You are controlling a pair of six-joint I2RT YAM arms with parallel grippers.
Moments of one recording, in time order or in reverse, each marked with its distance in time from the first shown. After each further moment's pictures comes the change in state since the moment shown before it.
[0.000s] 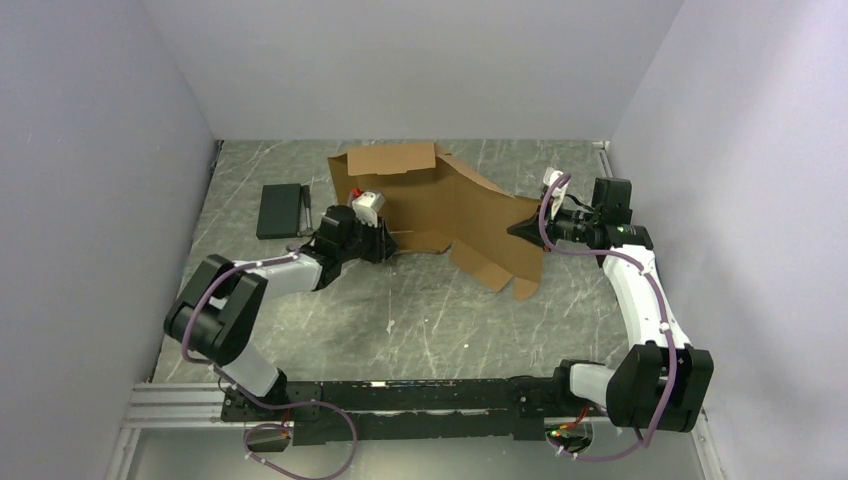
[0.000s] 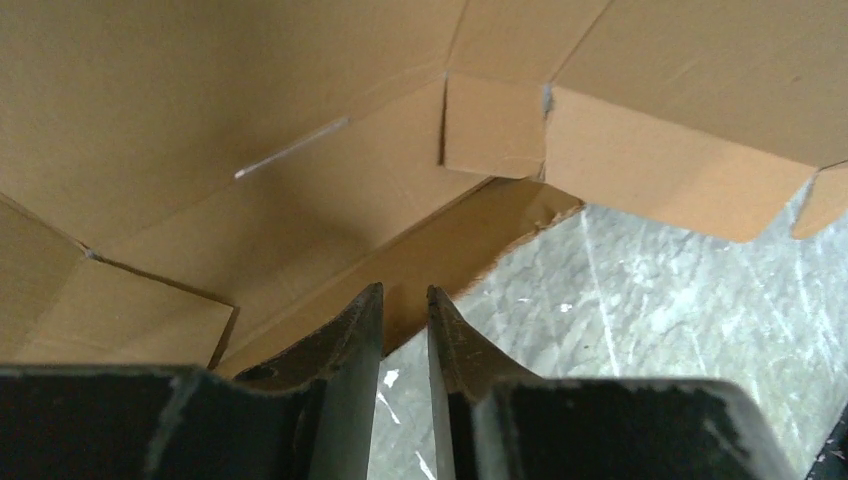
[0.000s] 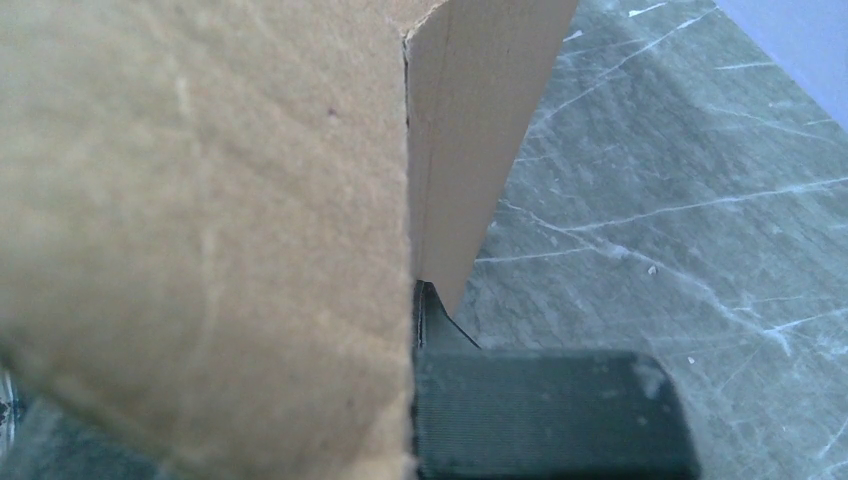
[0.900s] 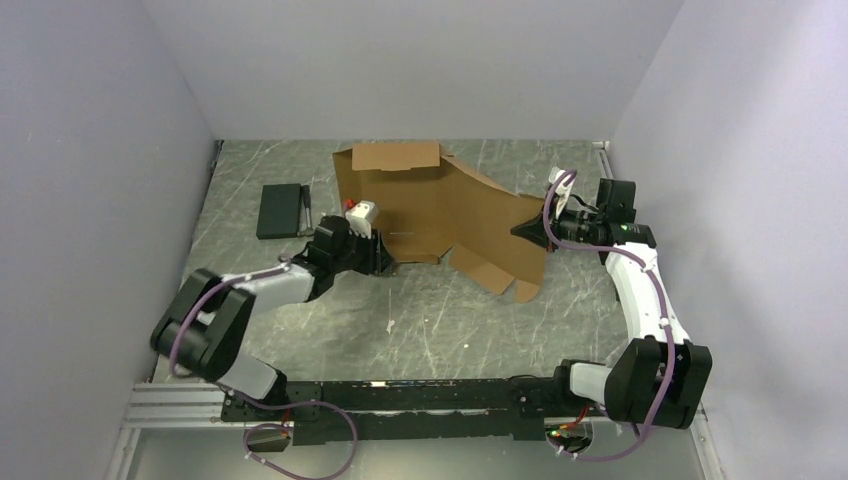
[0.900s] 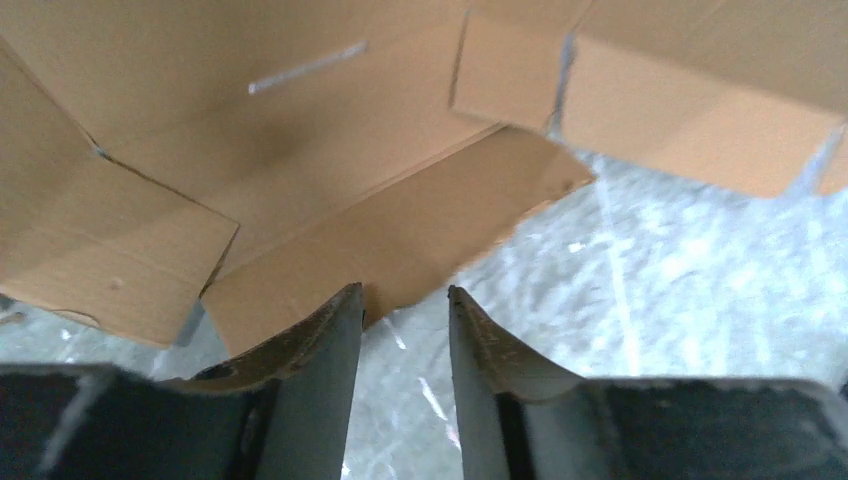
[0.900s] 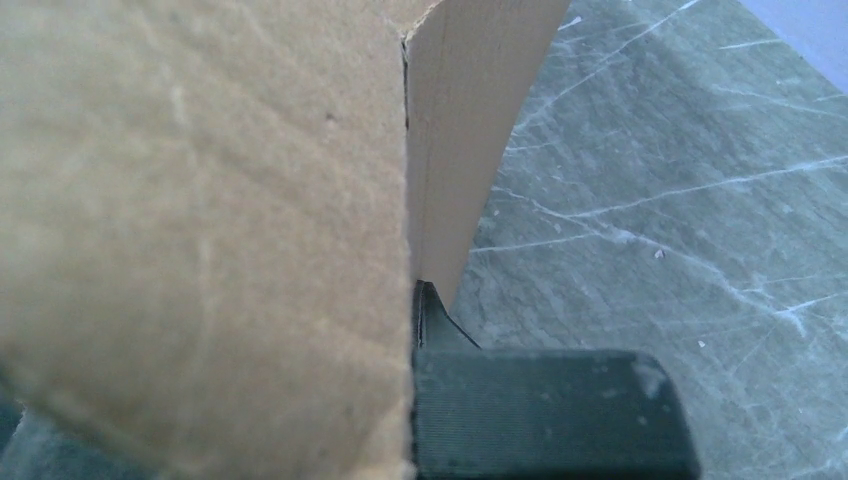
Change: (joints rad) left arm 0.000 -0.015 -0.092 -0.024 -0.018 0.007; right arm -0.035 0.020 0.006 -0.029 -0.023 -0.005
